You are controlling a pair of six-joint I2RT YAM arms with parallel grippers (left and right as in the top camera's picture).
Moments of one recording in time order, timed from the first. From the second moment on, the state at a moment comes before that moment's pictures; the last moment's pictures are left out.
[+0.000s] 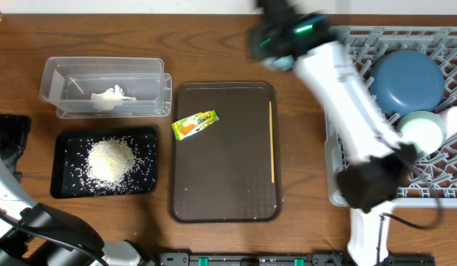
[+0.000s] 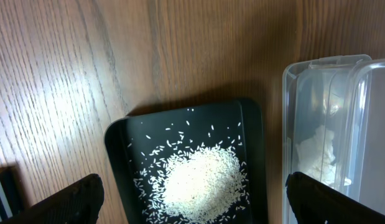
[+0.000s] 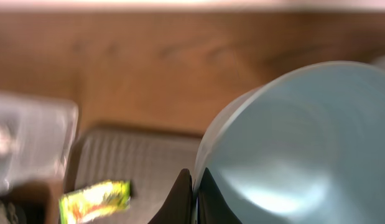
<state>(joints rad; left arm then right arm) 0.80 1.63 1.54 -1.19 0.01 -0.70 0.37 2.09 2.30 -1.10 0.01 0.34</state>
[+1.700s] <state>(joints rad) 0.80 1.63 1.54 -1.19 0.01 -0.70 -0.81 2.45 2.20 -0.64 -1.26 0.28</state>
